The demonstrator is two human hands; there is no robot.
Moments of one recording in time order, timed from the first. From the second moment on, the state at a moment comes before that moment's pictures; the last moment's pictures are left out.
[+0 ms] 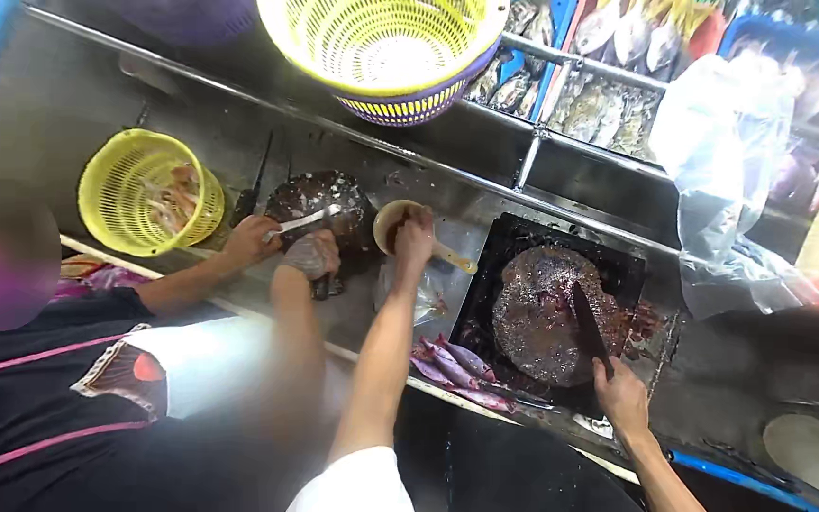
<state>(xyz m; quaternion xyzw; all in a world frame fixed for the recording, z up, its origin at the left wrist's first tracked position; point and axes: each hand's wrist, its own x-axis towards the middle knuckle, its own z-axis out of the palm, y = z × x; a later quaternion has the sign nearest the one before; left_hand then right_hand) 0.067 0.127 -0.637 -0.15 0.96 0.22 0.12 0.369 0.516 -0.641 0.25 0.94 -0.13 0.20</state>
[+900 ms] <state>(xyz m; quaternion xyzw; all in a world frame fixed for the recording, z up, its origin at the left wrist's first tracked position) 0.327 0.105 -0.633 -0.20 0.91 0.37 0.00 0.266 0.444 -0.538 -0.14 0.82 -0.36 0.42</state>
